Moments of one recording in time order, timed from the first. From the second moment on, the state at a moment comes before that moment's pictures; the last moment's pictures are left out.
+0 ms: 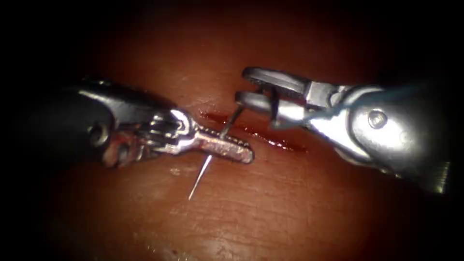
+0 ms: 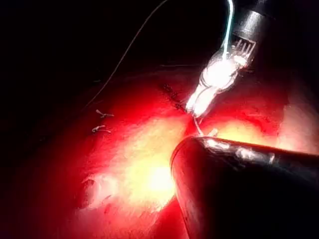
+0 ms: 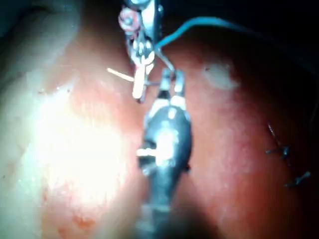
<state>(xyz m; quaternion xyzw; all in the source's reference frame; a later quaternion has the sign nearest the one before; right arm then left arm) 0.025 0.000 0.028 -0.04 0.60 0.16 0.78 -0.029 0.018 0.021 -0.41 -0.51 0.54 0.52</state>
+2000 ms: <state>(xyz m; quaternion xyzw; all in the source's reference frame) 0.026 0.003 0.036 -0.16 0.46 -0.10 0.87 -0.028 0.015 0.029 -0.45 -0.29 0.79 0.30</state>
